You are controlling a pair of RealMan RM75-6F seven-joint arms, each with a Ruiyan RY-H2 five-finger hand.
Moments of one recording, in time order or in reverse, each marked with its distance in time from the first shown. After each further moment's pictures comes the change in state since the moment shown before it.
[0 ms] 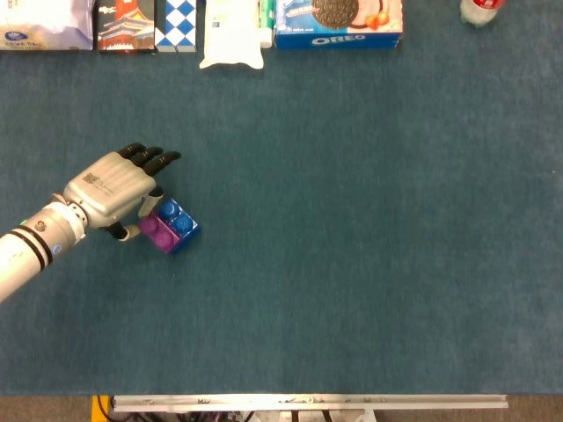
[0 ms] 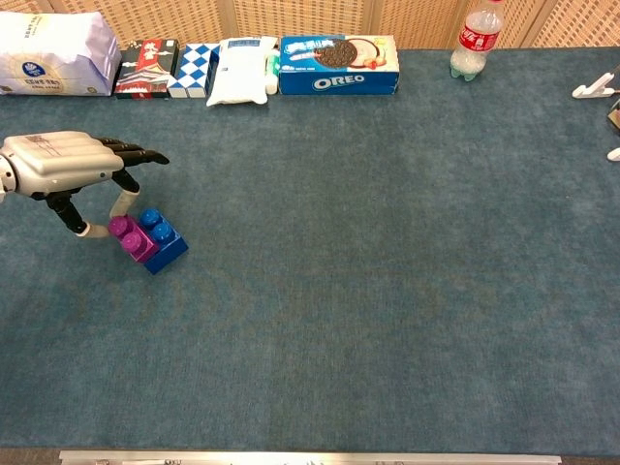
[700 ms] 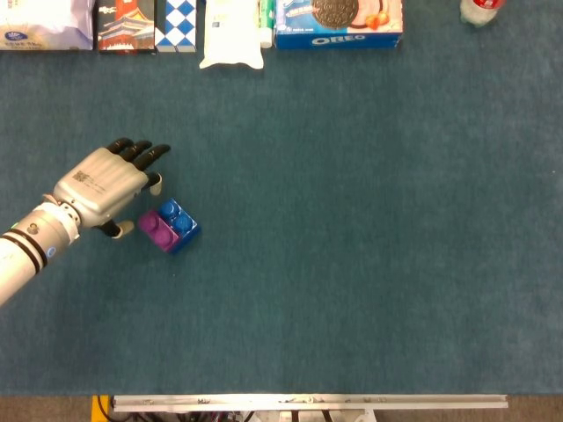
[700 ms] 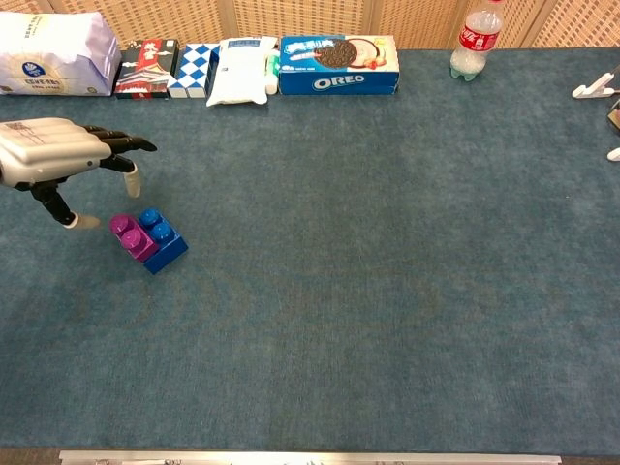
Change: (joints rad) left arm 0.013 0.080 -0.028 -0.136 -0.157 0.007 0.173; right arm -0.003 0.001 -0.002 0.000 -0.004 0.005 0.004
